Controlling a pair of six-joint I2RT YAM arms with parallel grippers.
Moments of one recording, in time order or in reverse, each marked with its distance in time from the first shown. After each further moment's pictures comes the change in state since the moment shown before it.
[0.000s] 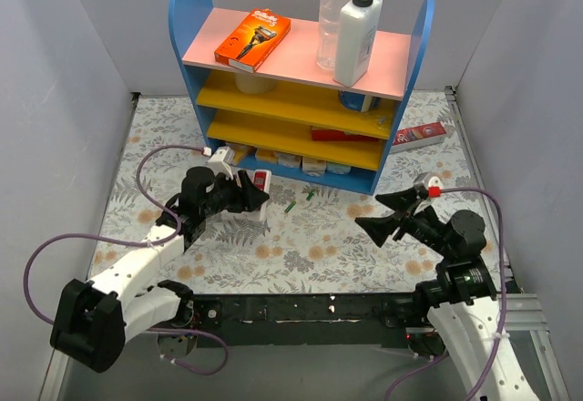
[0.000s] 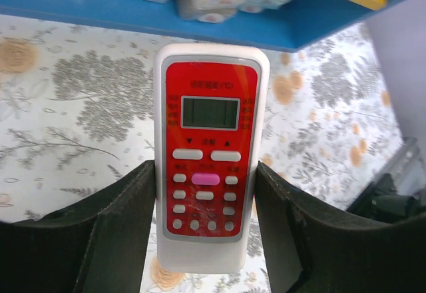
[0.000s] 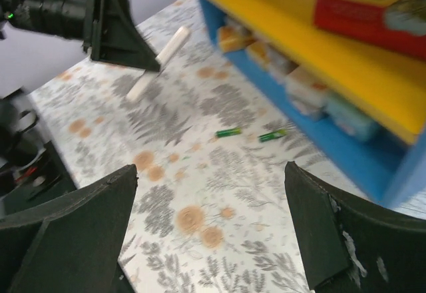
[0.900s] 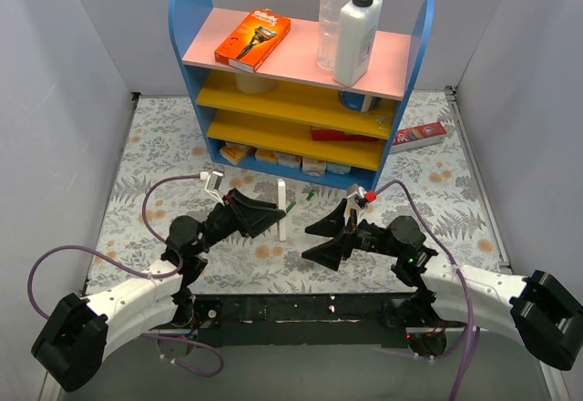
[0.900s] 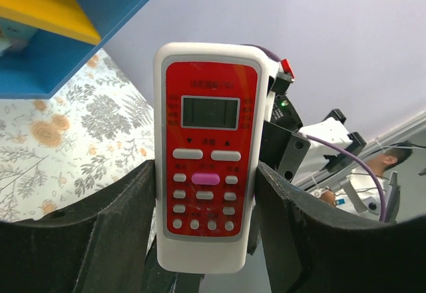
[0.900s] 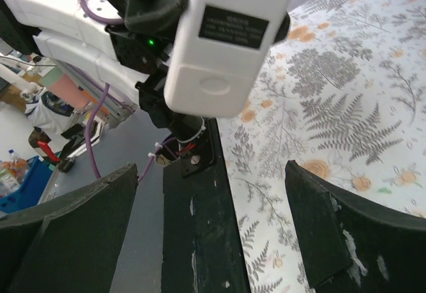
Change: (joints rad) left arm -0.214 -0.228 -0.395 0.926 0.135 -0.570; right arm 0.621 0.618 -0.251 1.012 0.073 0.401
